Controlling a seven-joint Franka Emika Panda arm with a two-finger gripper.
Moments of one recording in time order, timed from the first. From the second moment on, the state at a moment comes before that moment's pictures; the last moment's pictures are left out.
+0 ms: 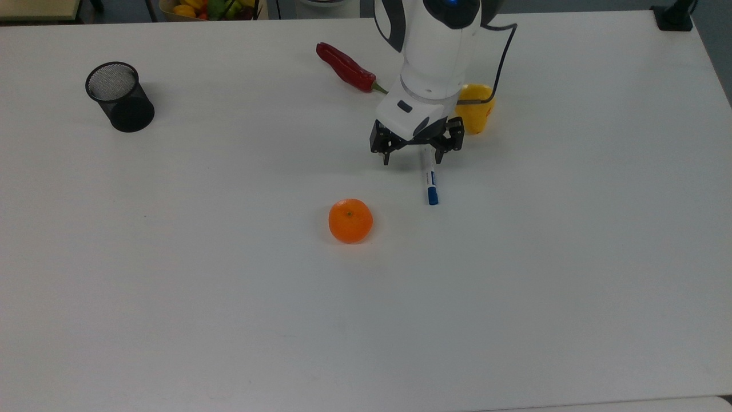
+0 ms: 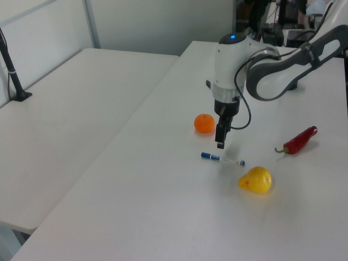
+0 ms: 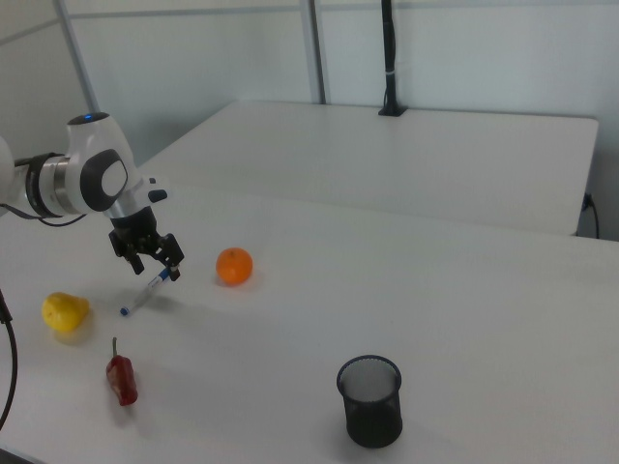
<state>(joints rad) 0.41 0.39 -0.04 -1.79 -0.07 2.23 0.28</state>
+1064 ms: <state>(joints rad) 0.41 0.46 0.00 -1.79 -0.11 2.30 0.31</state>
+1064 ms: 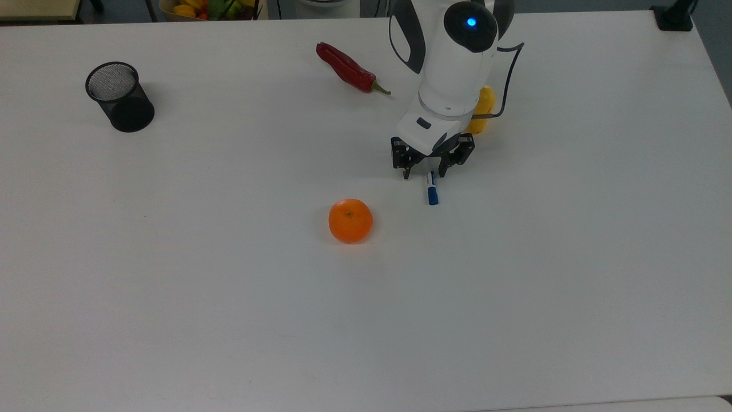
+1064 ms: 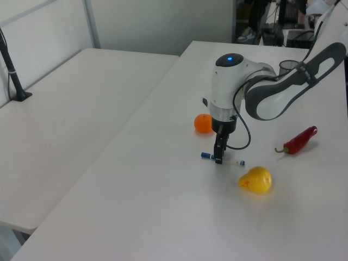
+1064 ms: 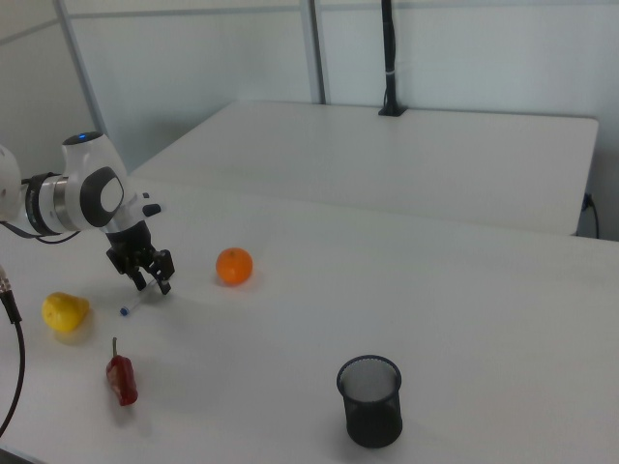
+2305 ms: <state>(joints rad) 0.38 0.40 0.00 -1.77 -0.11 2.26 0.31</state>
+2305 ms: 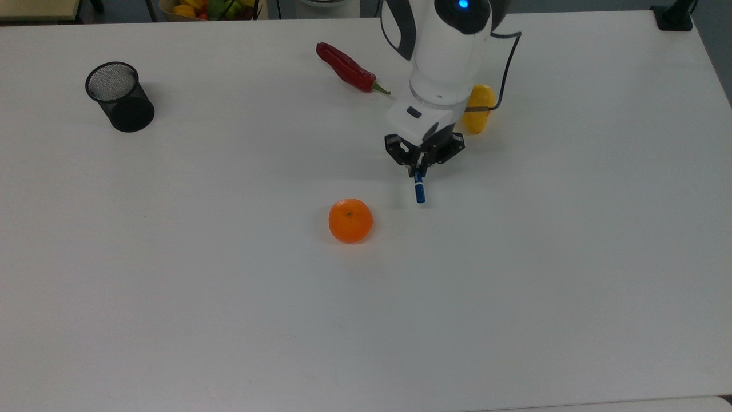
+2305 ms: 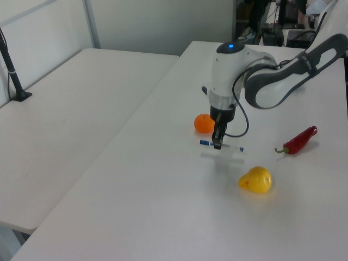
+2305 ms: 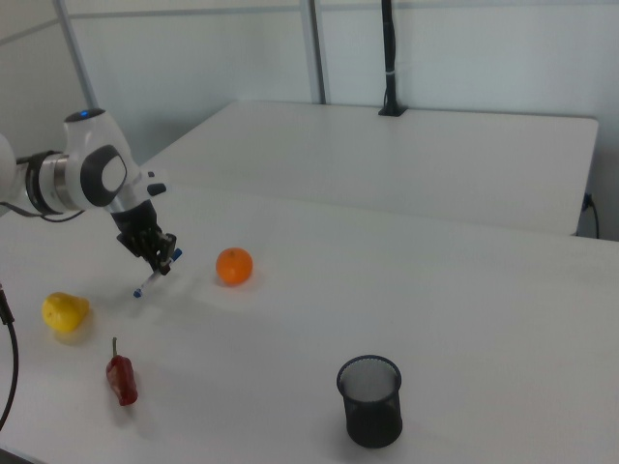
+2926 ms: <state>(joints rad) 0.32 0.20 0.00 -1.76 -0.06 2.07 0.29</state>
